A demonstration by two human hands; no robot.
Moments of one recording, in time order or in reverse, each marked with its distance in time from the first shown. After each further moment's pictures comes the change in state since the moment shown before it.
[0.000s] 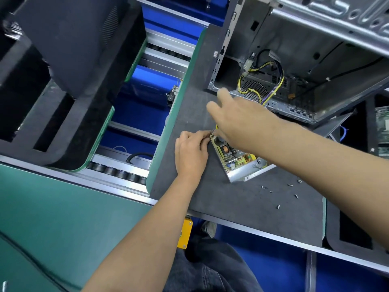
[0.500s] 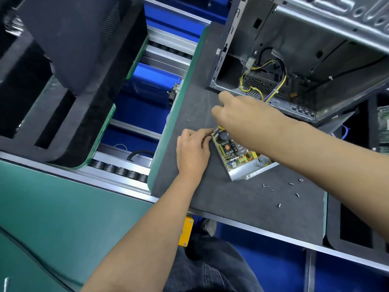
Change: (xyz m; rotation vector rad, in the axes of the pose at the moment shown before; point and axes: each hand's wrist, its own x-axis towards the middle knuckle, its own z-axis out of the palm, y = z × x) left_hand 0.001 0.001 -0.002 0.013 -0.004 0.011; right_hand -0.002 0.001 -0.008 -0.005 -0.026 -0.031
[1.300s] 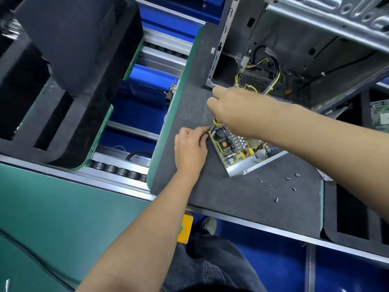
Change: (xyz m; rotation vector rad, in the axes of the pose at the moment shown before) left_hand -0.003 0.003 -0.004 -0.015 0.009 0.039; right_hand 0.009 0.010 0.005 -0.109 -0.027 -0.103
